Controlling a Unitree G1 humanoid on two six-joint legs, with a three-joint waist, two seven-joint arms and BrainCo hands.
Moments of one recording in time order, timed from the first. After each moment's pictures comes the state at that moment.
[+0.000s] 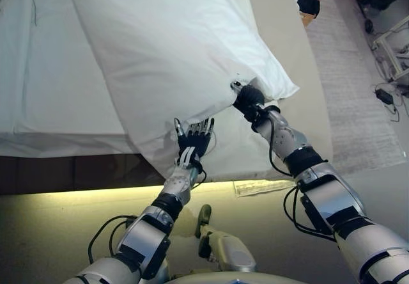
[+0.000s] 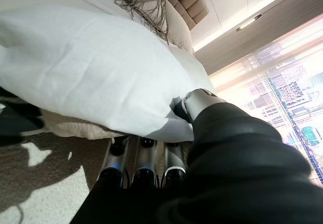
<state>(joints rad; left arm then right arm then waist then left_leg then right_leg) -0.59 -0.03 -0.32 0.88 -1.96 -0.13 -0.42 -0.89 -0.30 0.37 0.79 1.17 0.10 0.06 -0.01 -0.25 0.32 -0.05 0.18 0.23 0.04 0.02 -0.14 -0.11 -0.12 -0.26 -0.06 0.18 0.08</state>
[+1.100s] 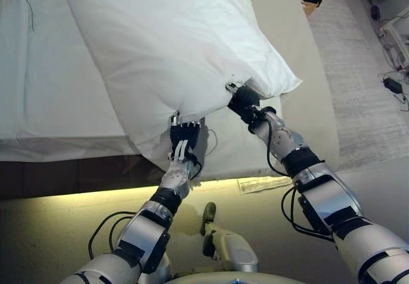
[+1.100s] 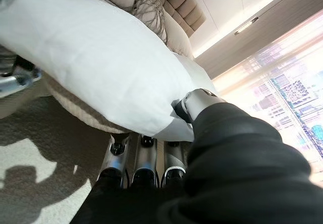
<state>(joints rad) -0.64 -0.02 -0.29 0.88 -1.96 -0.22 -0.45 -0.90 -0.29 0.37 0.79 1.17 0.12 0.09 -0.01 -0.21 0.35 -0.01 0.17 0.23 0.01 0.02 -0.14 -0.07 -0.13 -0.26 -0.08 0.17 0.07</state>
